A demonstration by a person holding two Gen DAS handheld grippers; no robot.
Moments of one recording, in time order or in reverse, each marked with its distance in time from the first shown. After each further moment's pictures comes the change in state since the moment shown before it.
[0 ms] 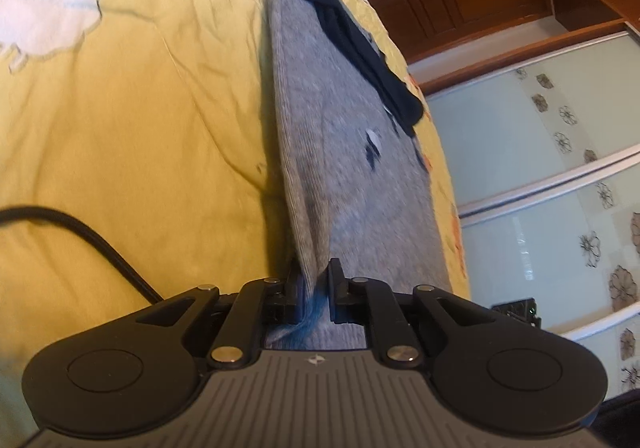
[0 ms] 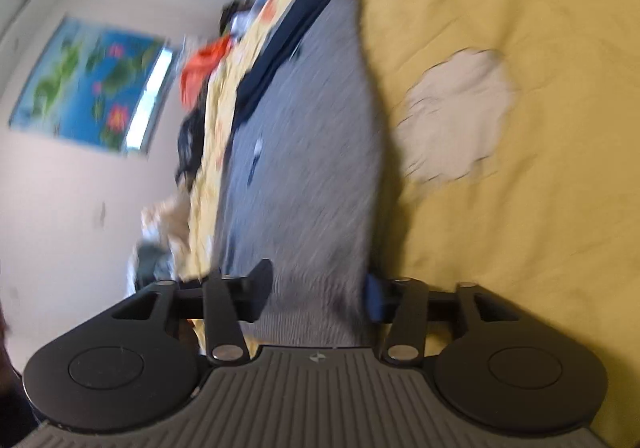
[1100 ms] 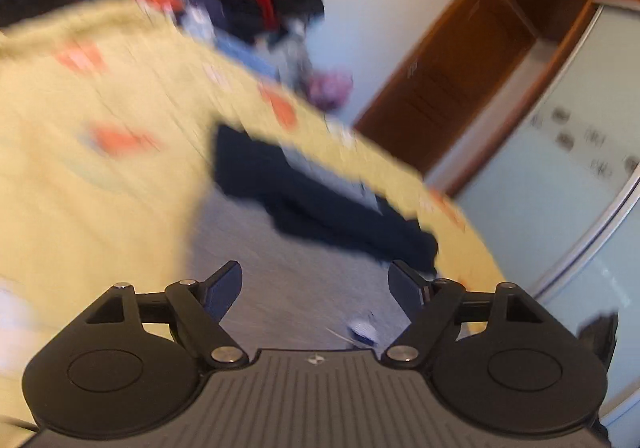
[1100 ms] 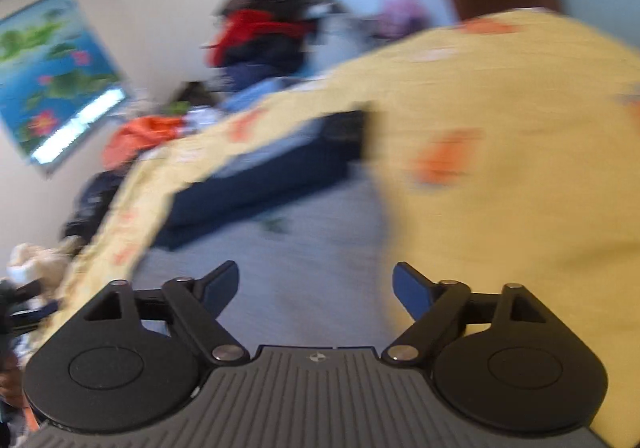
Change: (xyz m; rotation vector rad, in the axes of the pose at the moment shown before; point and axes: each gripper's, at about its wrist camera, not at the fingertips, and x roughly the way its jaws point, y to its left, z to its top) left arm 0.047 -0.117 0.066 0.291 -0.392 0.268; right arm 0.072 0.091 0.079 -0.382 -0.419 -0.341
